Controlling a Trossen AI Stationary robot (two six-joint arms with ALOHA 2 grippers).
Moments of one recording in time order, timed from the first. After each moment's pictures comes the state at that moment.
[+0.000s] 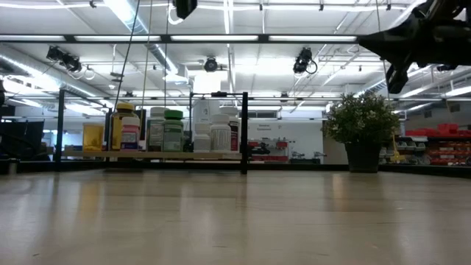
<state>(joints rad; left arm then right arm) 0.10 1.34 1.37 -0.46 0.11 -0.33 0.20 0.30 0.01 0.50 0.37 0.42</state>
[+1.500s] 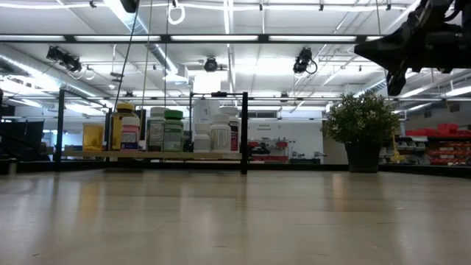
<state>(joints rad) -0.07 0.75 0.76 -0.04 -0.05 -0.28 0.13 0.31 0.01 0.48 0.40 0.37</state>
